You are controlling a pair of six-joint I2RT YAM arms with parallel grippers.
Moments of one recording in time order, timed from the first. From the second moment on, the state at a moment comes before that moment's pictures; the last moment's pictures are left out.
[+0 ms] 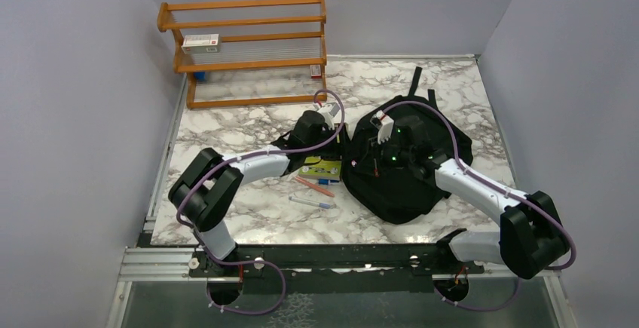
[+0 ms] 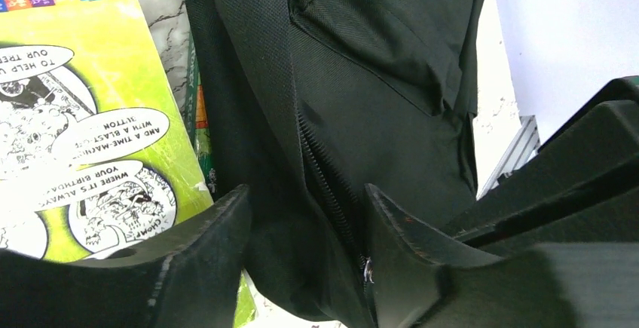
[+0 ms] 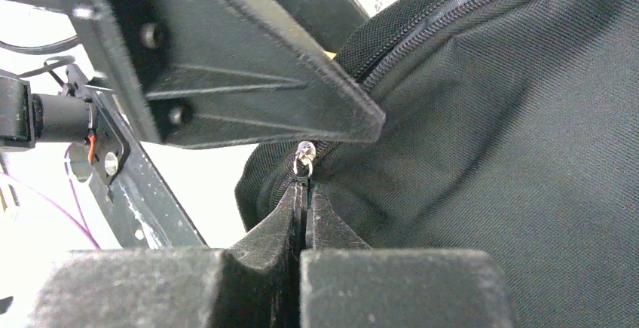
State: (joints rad) left arm -0.71 1.67 0.91 0.27 0.32 -0.68; right arm 0.49 1.27 0.70 -0.10 -0.52 0.25
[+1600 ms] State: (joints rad) left arm -0.54 2.17 1.75 -0.05 0.56 -0.50; right arm 0.48 1.22 0.77 -0.36 -0.46 0.26
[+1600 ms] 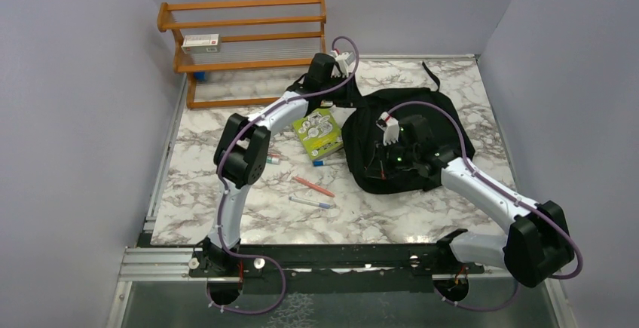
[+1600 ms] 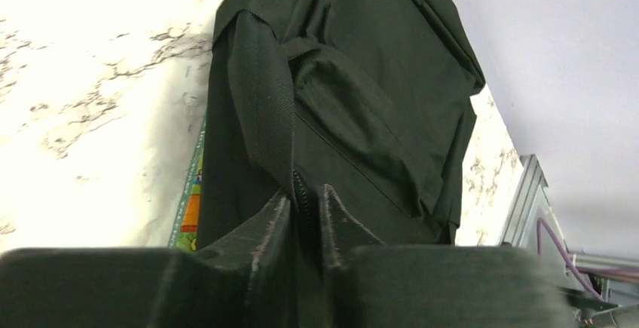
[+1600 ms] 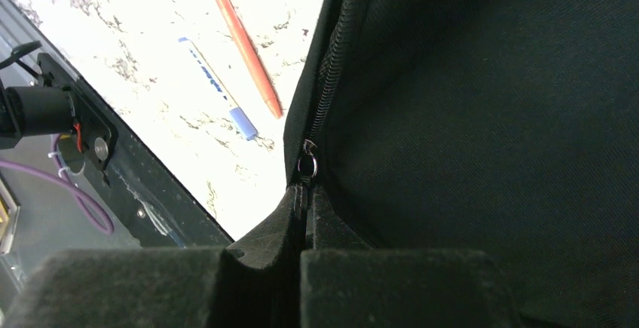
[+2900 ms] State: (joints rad) left arm -0.69 1.64 1.09 -0.01 0.17 -0.83; right arm 0.48 1.18 0.70 -0.17 -0.43 0.44
